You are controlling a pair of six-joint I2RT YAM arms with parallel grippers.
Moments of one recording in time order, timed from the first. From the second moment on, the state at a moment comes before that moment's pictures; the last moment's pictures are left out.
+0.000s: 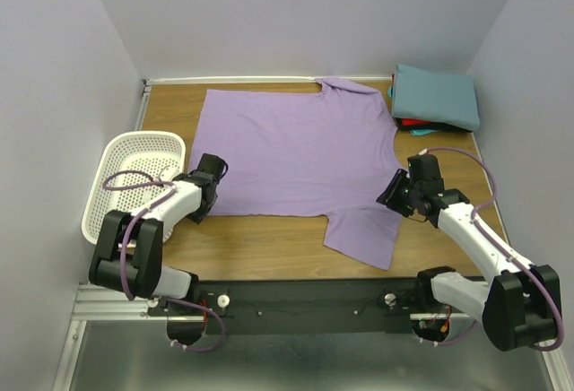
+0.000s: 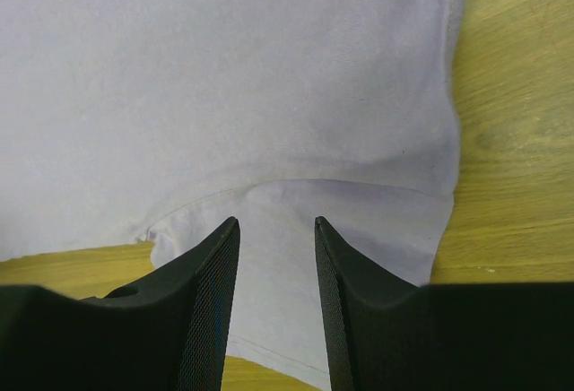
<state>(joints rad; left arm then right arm) -0.25 1.37 0.68 -0.62 -0.55 -1.29 0.19 1.08 0.60 -0.45 -0.04 0.67</state>
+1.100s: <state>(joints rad) -0.26 1.24 0.71 -0.54 -0.56 -1.11 0.19 0.99 0.50 -0.49 0.14 0.86</state>
